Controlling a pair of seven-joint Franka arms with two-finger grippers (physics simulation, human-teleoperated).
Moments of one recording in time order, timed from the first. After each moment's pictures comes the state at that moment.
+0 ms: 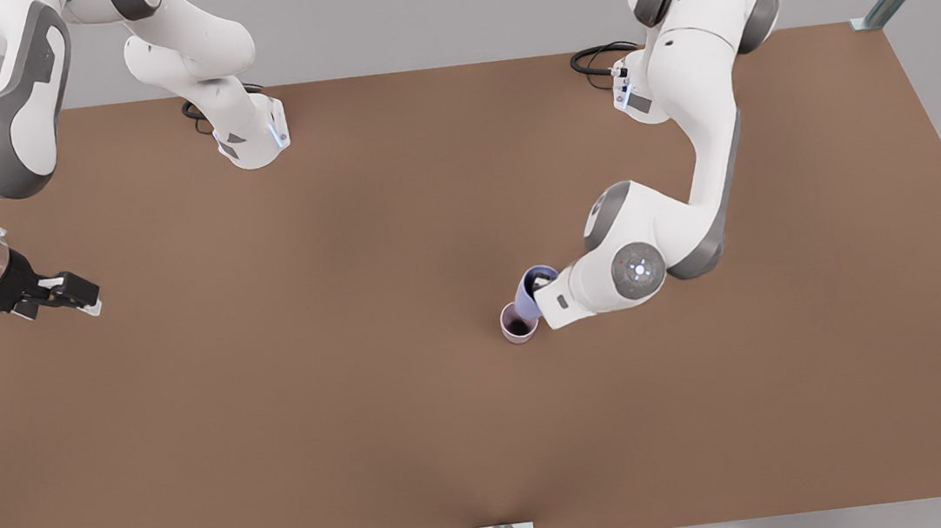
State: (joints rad) left arm -0.39 0.66 -0.12 -1.20 -0.20 1.70 -0.10; right arm 0.05 0.21 -0.13 -1.28 0.01 1.50 -0.04
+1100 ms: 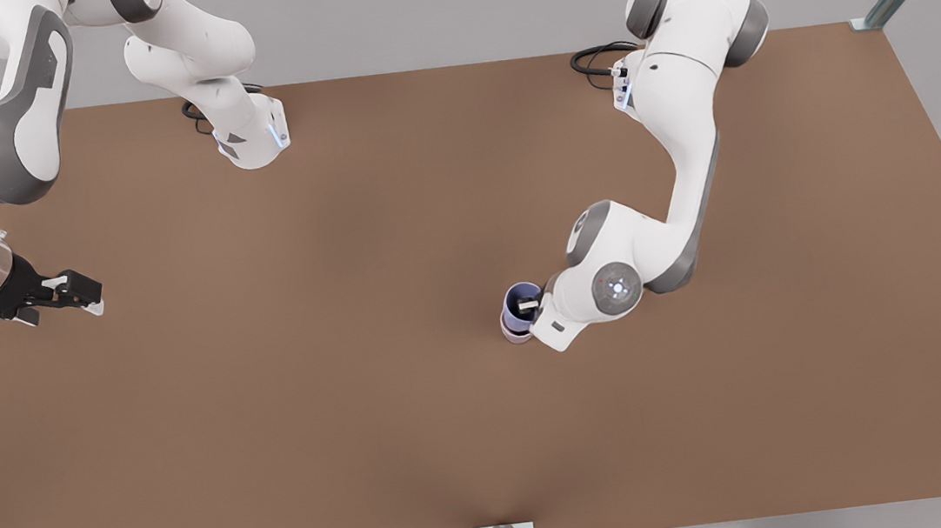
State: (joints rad) left arm -0.42 0.72 -0.12 -1.22 -0.24 1.76 -0.58; right arm 0.05 0.22 -0.13 -1.27 0.01 1.50 -0.15
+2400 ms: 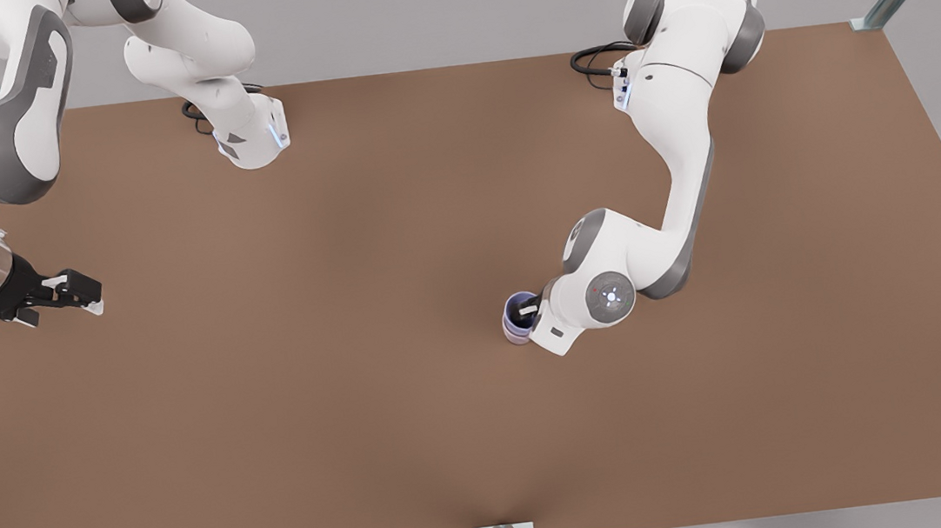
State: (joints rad) left arm -0.42 0.75 -0.12 -1.21 -0.23 1.76 -0.64; right arm 0.05 0.22 -0.13 -1.27 0.01 1.50 -0.17
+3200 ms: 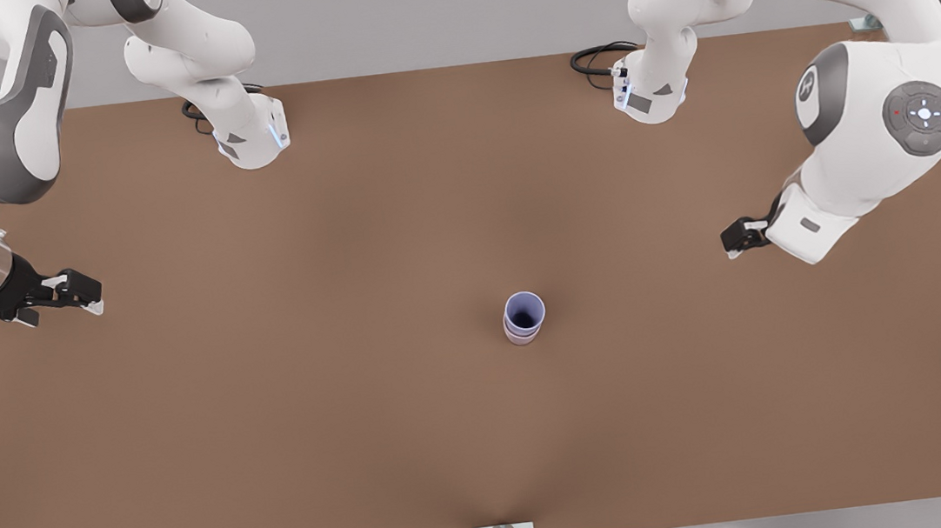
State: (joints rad) left arm 0.01 0.28 -0.19 -1.31 0.05 1.53 -0.18; right arm 0.05 0.22 -0.13 -1.27 0.01 1.50 -0.17
